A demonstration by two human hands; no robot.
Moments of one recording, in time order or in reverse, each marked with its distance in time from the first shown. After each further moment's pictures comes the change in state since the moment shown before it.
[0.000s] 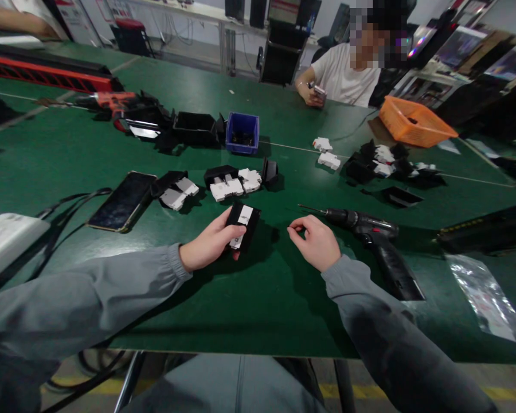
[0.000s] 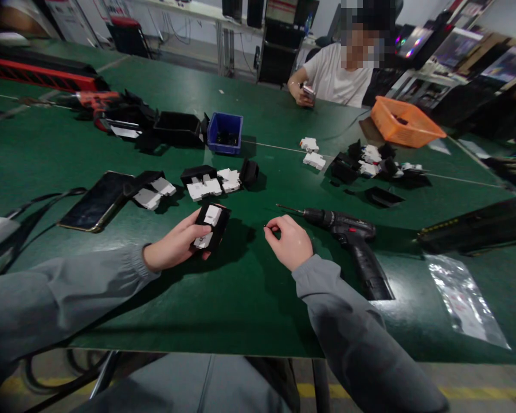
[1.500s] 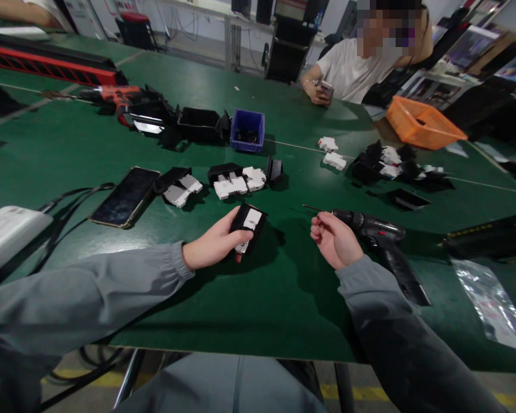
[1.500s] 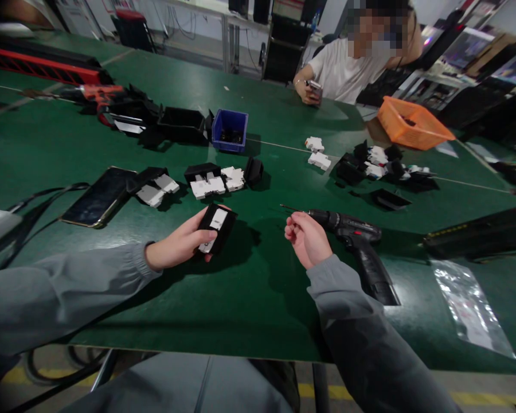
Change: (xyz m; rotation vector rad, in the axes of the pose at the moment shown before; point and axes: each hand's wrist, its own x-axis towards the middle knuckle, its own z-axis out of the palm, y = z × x) left_hand -0.002 -0.001 -0.005 0.119 -0.093 -0.002; right_hand 0.012 0.007 -0.013 1.223 0.115 0.694
